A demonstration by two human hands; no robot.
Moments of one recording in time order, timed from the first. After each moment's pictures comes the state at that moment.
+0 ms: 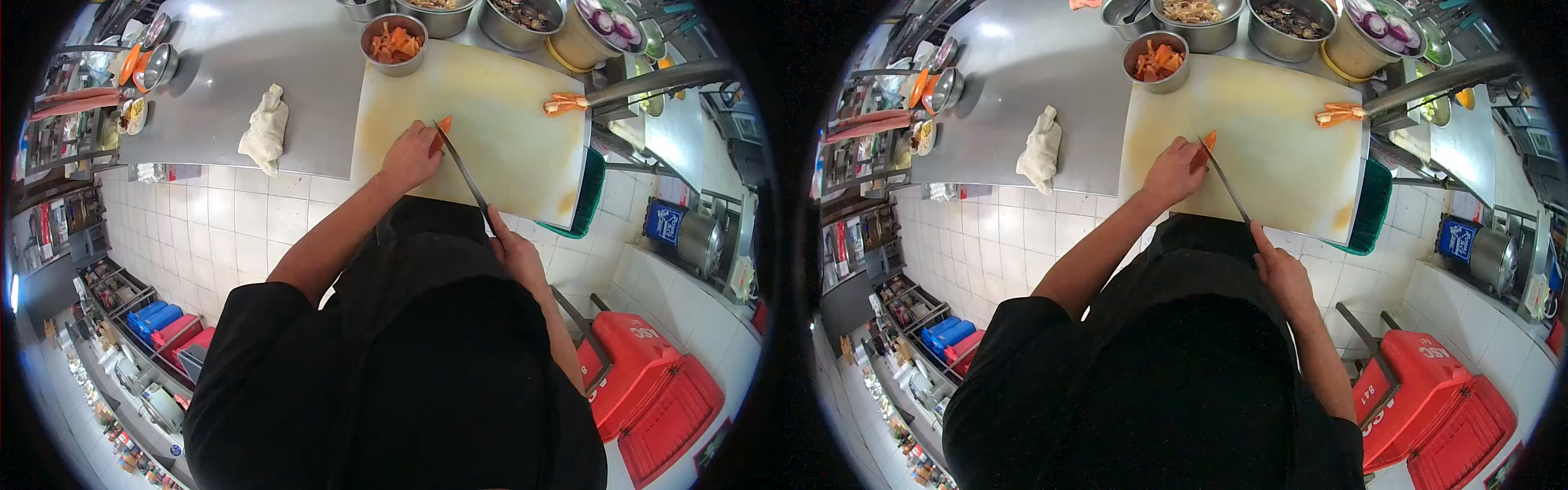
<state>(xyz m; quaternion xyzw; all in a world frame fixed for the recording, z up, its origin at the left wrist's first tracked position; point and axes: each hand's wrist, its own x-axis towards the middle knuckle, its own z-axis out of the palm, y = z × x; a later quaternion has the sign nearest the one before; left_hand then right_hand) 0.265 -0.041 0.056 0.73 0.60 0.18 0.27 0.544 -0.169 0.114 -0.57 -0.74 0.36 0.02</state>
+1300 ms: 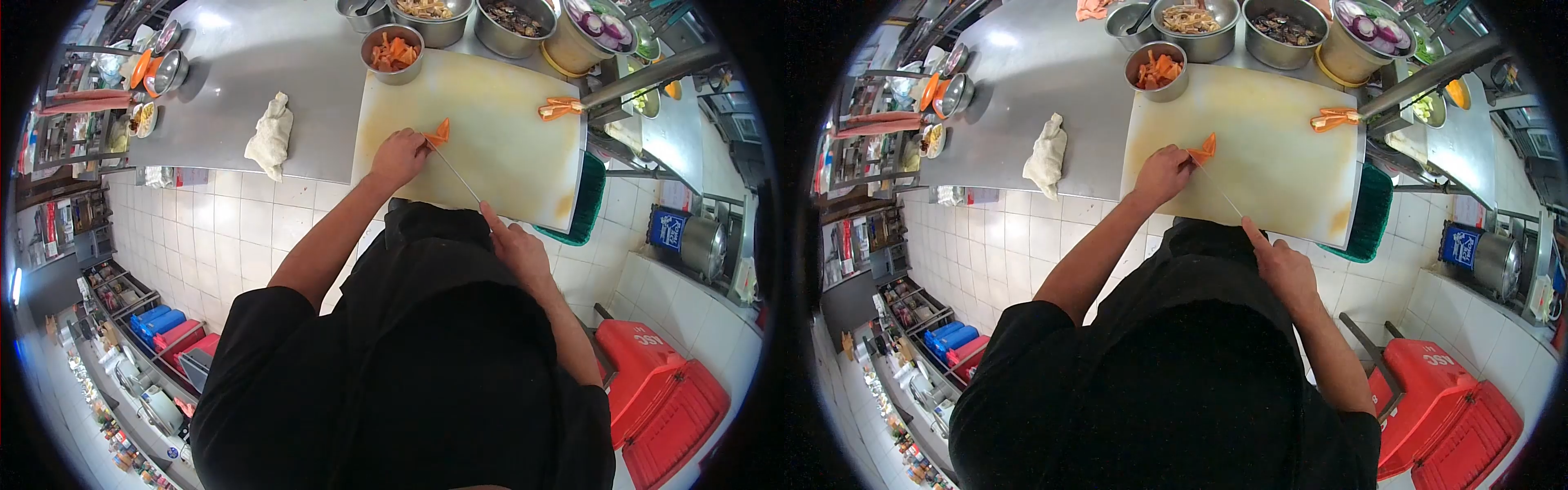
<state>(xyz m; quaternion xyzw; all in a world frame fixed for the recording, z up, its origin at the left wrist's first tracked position) 0.249 -0.035 0.044 0.75 0.59 0.19 0.22 0.539 -0.148 0.144 -0.54 -0.80 0.25 -0.07</state>
